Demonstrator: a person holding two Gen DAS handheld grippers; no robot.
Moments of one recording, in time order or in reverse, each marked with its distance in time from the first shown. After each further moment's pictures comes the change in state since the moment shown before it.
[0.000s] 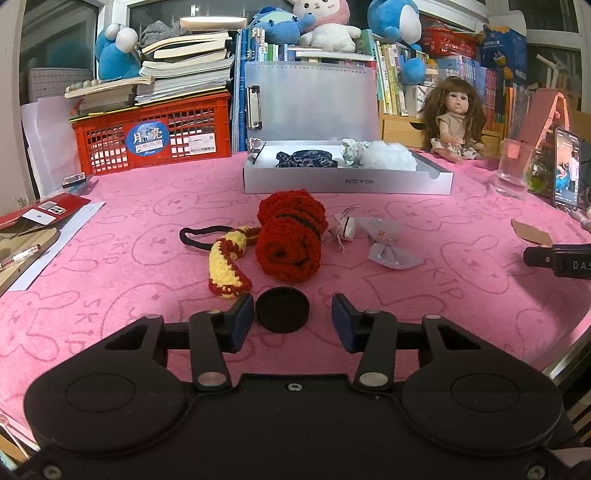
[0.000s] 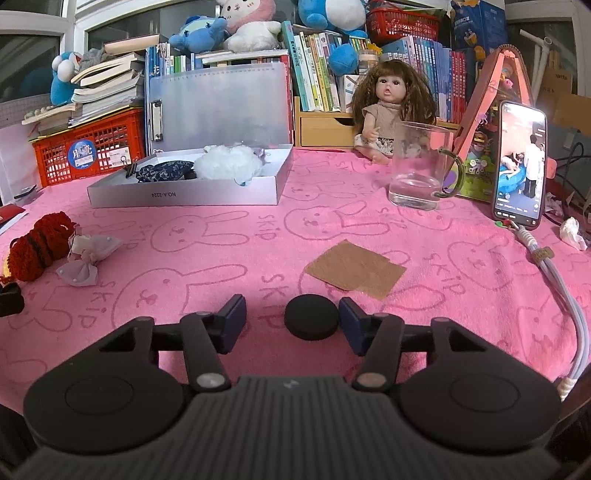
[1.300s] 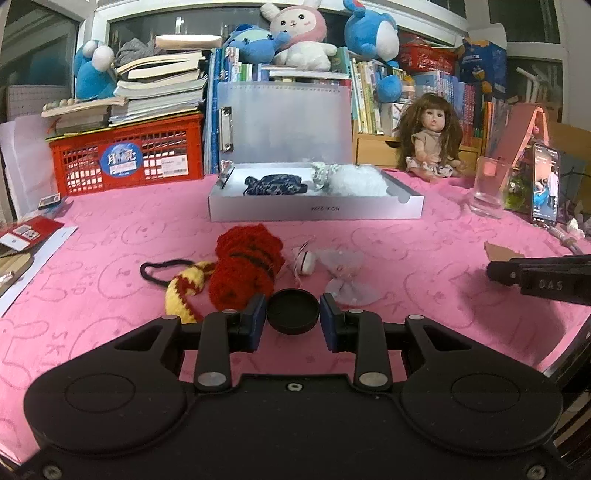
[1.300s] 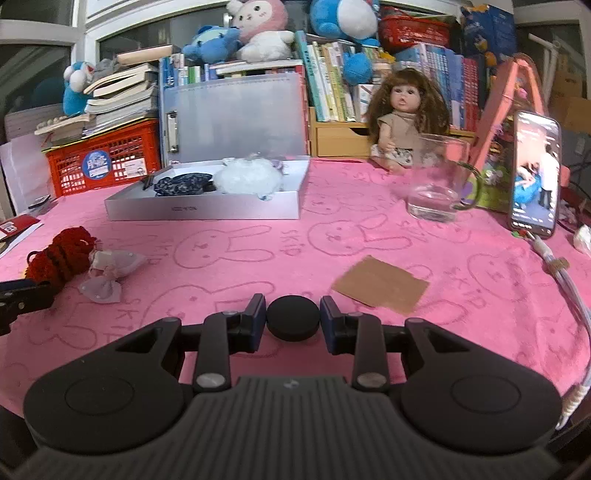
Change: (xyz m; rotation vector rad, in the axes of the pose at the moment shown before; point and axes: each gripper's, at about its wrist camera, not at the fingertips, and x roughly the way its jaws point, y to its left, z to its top) left arm 0.002 -0.023 0.019 0.011 -0.057 -0.069; right arm -0.002 0.016 0.010 -0.005 -0.030 0.054
